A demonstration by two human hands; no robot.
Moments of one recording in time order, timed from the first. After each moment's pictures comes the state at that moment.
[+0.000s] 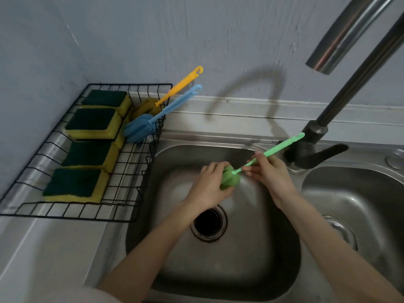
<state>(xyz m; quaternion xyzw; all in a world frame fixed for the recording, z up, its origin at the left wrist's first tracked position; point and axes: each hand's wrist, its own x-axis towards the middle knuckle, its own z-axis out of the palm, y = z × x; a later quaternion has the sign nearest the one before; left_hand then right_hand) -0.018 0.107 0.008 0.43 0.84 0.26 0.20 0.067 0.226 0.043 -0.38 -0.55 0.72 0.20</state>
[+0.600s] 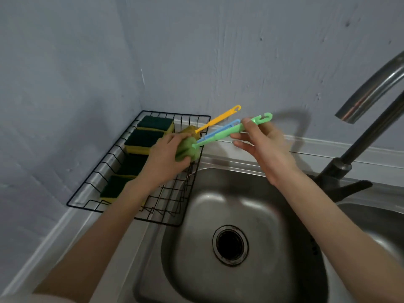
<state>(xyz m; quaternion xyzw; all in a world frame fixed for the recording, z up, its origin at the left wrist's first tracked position) -0.106 -0.013 0.122 0.34 0.89 0.30 0.00 0.000 0.149 0.168 -0.16 -0.60 0.75 0.23</state>
